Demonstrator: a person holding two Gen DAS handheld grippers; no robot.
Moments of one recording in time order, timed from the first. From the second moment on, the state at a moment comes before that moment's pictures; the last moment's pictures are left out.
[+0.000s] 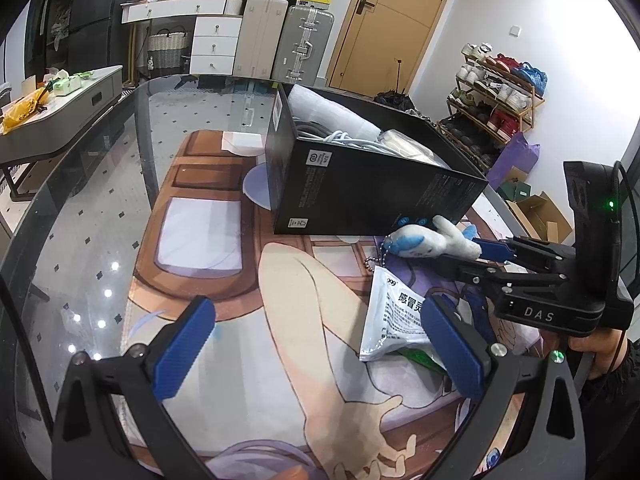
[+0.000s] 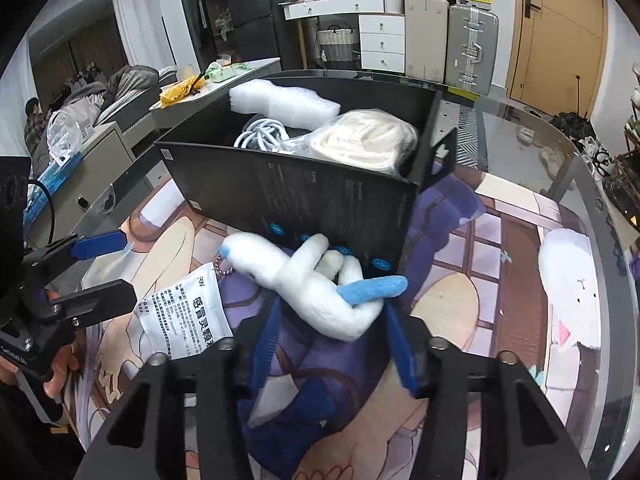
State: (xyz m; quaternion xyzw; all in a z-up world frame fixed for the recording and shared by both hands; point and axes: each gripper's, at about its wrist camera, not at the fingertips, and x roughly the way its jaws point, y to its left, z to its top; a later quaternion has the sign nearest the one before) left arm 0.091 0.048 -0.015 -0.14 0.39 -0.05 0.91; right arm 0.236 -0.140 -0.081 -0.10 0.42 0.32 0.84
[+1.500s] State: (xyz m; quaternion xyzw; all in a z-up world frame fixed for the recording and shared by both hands) left arm 0.102 -0.031 -0.005 0.03 0.44 -0.12 0.89; right arm 0.208 -0.209 -0.075 -0.04 0.41 0.31 0.85
